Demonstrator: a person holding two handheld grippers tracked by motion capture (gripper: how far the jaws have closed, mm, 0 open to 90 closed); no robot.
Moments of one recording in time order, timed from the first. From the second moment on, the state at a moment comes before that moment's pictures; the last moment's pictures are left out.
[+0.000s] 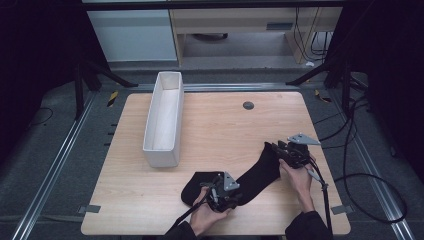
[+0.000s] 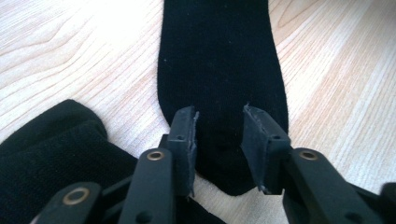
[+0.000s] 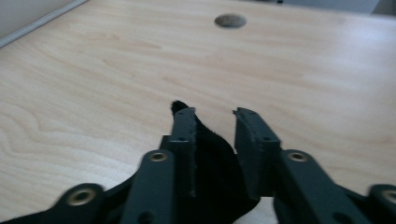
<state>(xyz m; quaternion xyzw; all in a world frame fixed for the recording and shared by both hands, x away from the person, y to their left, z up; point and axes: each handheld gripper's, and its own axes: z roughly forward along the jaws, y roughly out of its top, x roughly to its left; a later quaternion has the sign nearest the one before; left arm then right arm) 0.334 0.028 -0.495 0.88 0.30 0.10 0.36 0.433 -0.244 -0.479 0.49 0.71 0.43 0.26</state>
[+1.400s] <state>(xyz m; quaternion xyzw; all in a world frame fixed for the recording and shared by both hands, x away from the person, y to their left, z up) 0.323 0.200 -0.477 0.82 0.41 0.17 0.35 0.357 -0.218 -0.509 0.41 0.82 0.35 0.18</state>
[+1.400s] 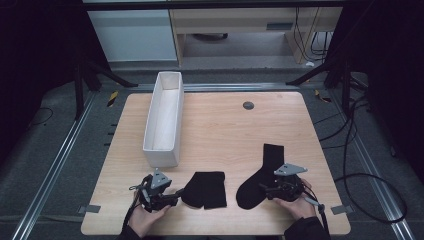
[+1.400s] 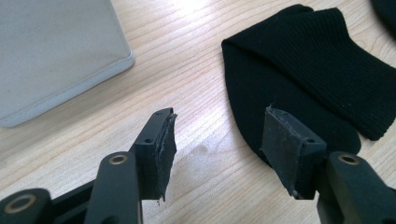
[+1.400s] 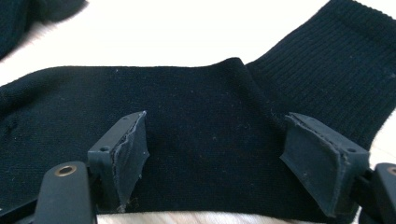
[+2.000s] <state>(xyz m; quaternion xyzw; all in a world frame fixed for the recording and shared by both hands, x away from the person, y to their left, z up) 0.315 0.190 -0.483 0.84 0.39 0.17 0.33 0.341 -0.176 -0.471 0.34 0.81 0.44 0.18</state>
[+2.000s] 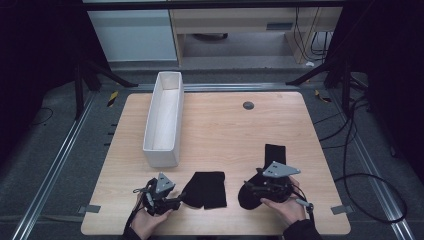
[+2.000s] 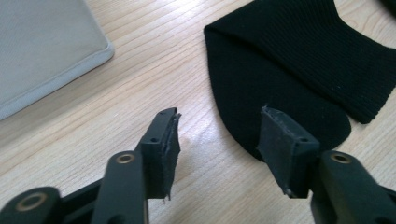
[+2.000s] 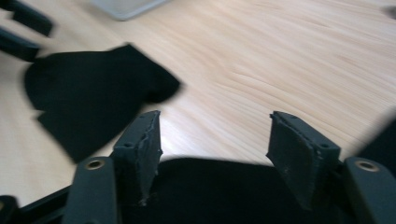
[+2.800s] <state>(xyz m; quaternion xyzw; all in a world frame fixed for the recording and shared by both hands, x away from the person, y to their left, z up) 0.313 0.169 -0.485 0.86 0.37 0.15 0.32 0.324 -0.088 -0.500 0.22 0.88 0.41 0.07</state>
